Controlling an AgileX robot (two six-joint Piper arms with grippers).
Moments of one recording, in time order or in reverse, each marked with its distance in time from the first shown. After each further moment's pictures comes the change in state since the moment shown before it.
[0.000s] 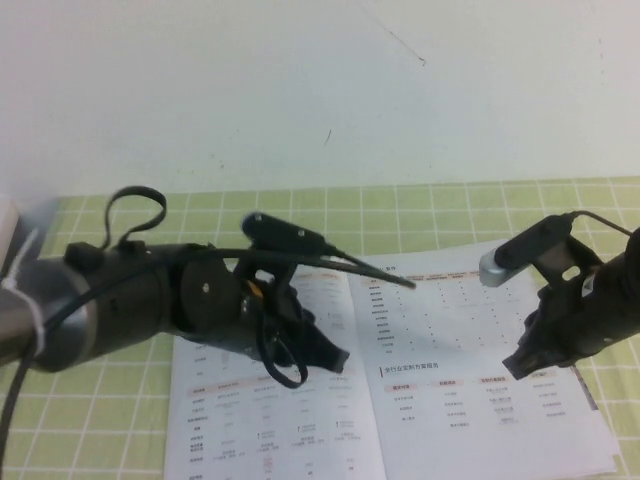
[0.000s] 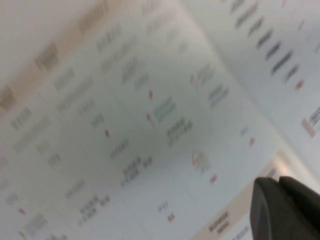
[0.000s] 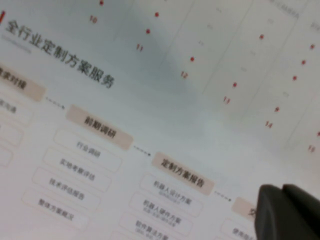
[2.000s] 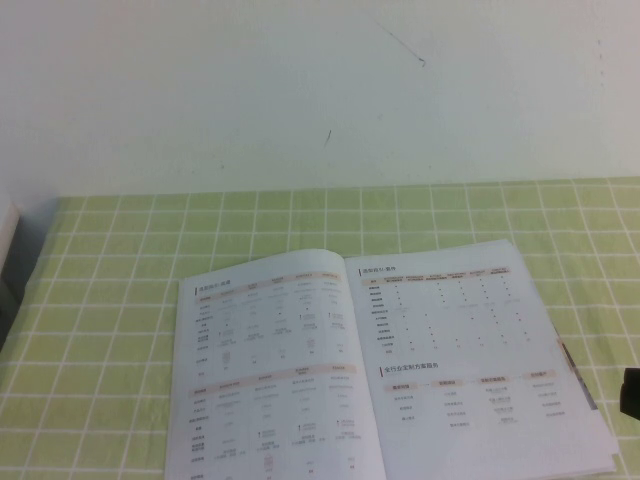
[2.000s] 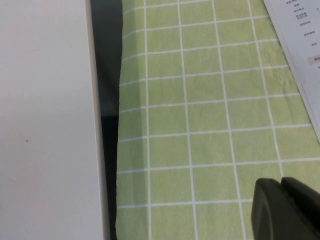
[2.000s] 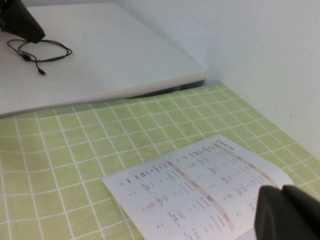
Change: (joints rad) right arm 0.000 -1.117 0.308 0.870 0.279 -0.853; left arm 0.170 -1.336 0.379 0.724 0.765 -0.645
